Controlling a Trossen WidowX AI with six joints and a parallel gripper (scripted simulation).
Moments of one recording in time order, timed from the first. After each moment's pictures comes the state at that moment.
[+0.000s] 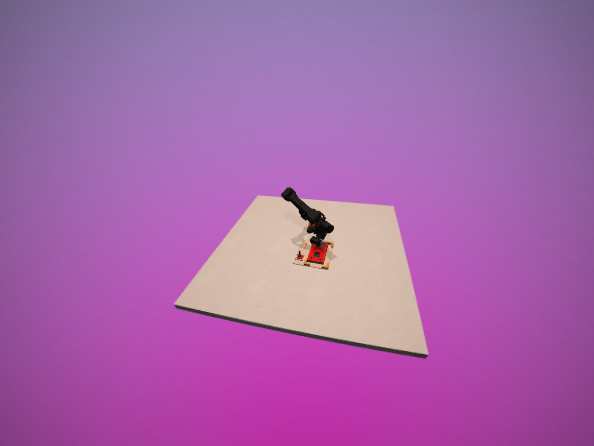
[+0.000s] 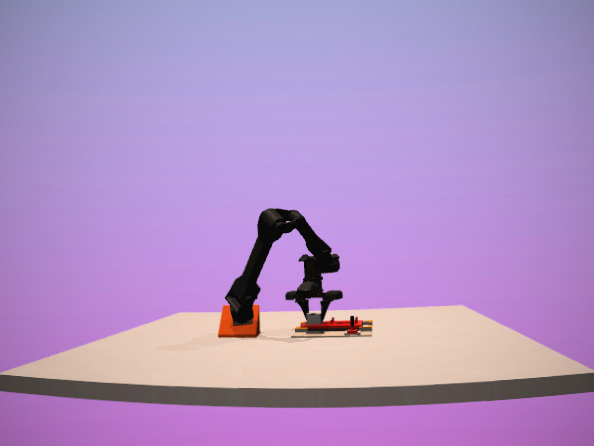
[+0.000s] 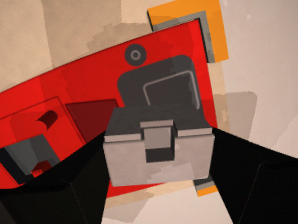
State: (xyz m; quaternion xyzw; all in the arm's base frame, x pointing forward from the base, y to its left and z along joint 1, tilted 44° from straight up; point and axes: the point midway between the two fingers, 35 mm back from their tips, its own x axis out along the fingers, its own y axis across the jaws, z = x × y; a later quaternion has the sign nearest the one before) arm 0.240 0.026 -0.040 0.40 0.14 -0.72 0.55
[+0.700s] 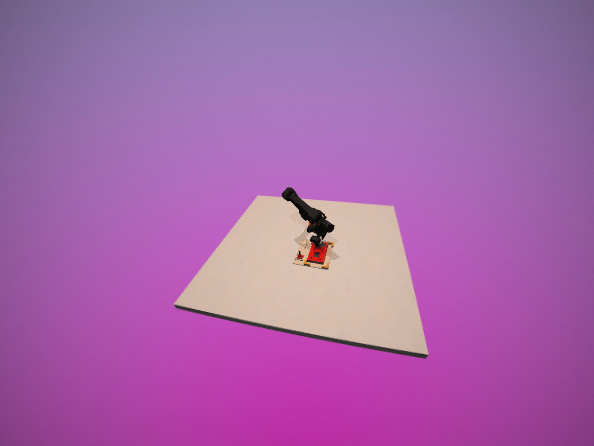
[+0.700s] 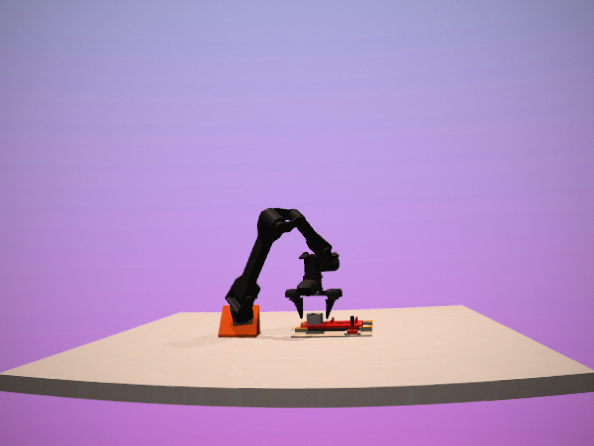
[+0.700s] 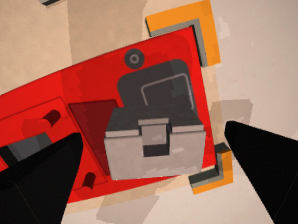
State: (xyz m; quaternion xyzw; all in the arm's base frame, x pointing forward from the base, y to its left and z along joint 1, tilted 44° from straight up) arm 0.239 0.030 -0.034 0.39 0.14 -0.72 0.55
